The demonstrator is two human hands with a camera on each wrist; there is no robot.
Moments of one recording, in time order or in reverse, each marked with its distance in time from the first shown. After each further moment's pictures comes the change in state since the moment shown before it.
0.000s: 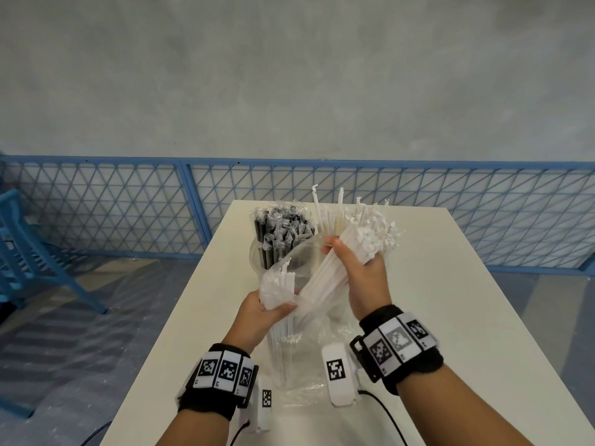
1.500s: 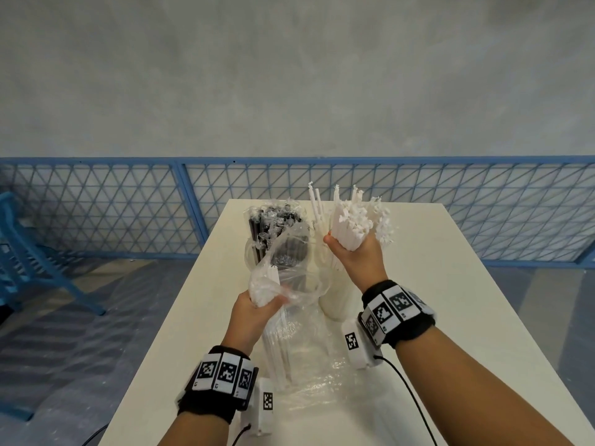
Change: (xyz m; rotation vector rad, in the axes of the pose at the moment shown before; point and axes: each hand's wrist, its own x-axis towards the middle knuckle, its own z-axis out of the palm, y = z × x) left_hand 0.000 0.001 0.009 -0.011 0.244 -0.093; right_hand 0.031 -0.004 -0.015 -0.508 -0.032 -0.111
